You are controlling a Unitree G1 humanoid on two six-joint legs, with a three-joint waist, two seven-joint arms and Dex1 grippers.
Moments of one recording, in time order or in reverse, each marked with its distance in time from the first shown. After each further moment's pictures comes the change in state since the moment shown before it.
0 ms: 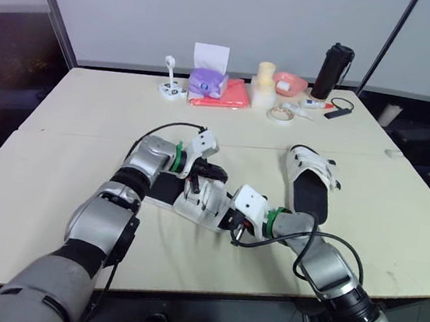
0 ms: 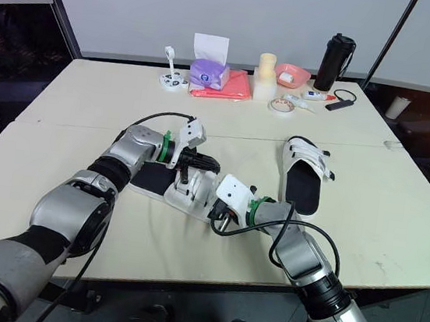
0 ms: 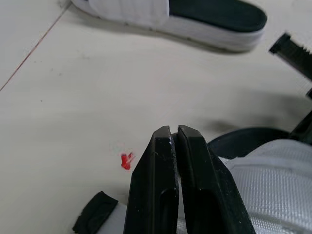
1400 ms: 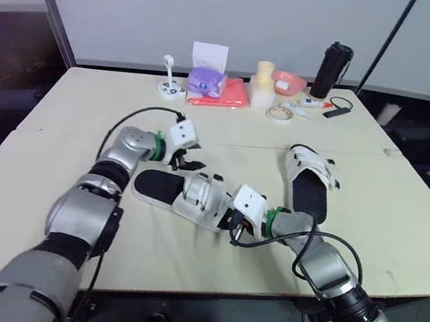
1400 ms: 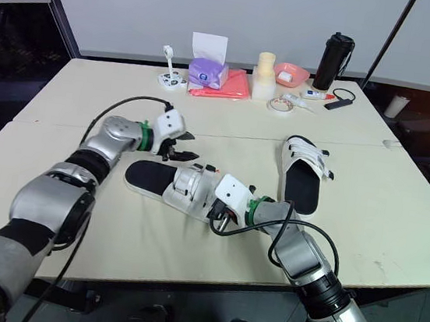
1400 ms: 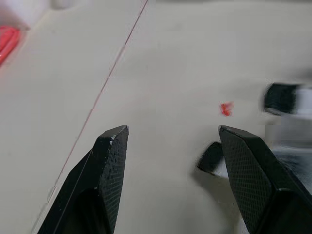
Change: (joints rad) left arm -0.018 0.161 0.081 0.090 0.025 -0.232 0.060; right arm -0.006 0.001 0.005 0.001 0.000 -0.002 -0.005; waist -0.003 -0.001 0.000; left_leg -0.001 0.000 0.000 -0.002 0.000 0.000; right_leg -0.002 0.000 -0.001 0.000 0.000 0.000
